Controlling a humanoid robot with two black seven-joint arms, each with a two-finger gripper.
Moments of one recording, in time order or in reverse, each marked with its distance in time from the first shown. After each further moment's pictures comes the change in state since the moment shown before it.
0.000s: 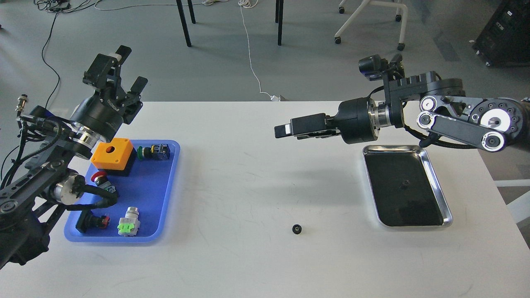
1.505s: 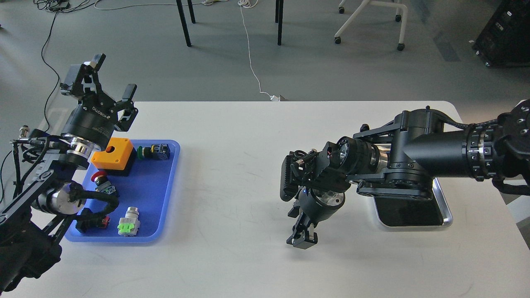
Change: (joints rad) left arm 0.078 -0.061 -0.111 -0.030 -0.143 -0.030 0.039; right arm 0.039 0.390 -0.343 -0.014 -0.719 -0.090 0.000
